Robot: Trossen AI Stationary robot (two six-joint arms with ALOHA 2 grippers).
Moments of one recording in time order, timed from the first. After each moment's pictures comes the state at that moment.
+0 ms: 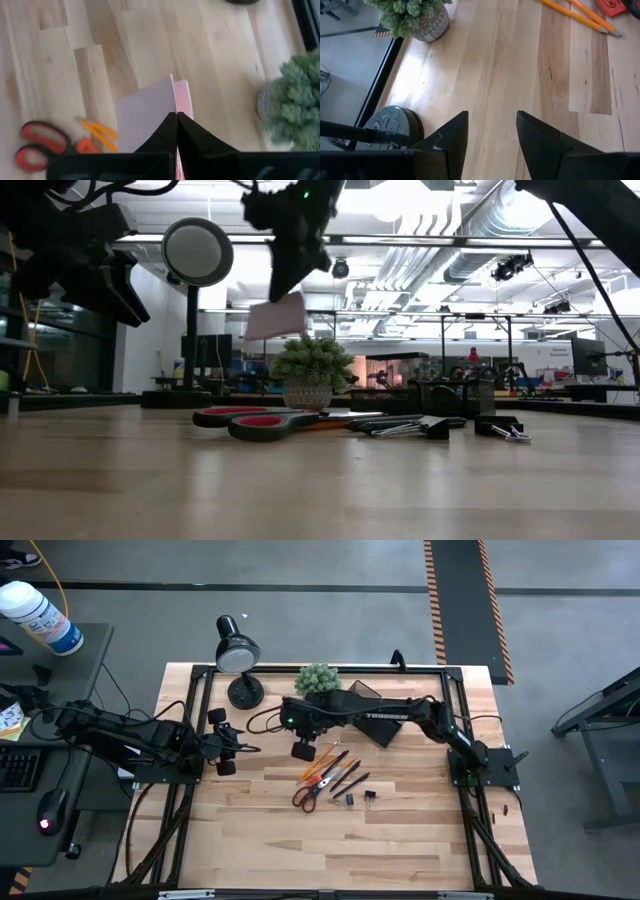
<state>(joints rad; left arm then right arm) -0.09 0.63 0.45 -0.71 -0.56 -0.05 -0.06 2.24 2.25 -1.13 0.15 0.12</state>
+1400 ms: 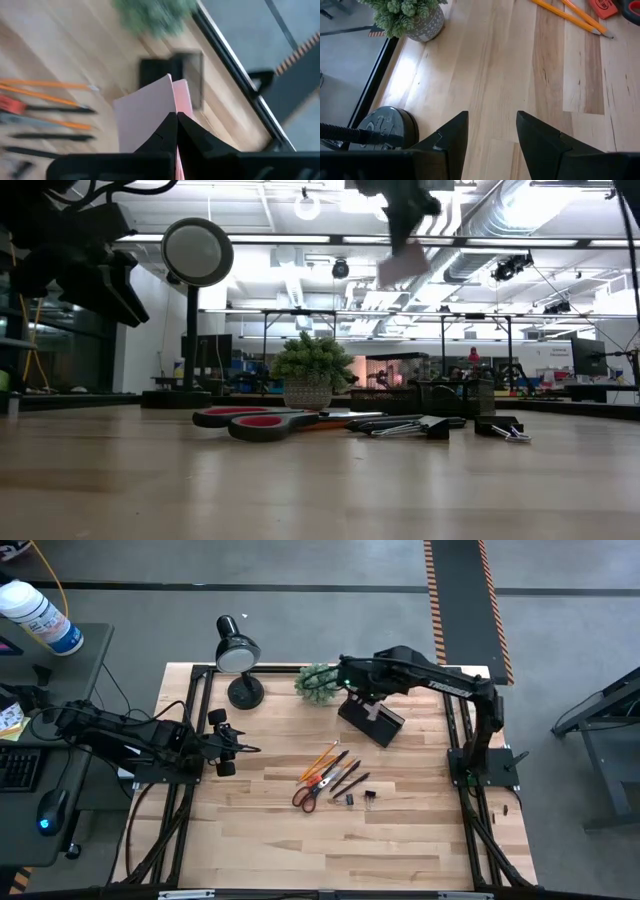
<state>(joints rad) -0.09 0.63 0.45 -0.71 -0.54 -0.06 -0.21 1.83 2.05 -1.57 0.37 0.38</state>
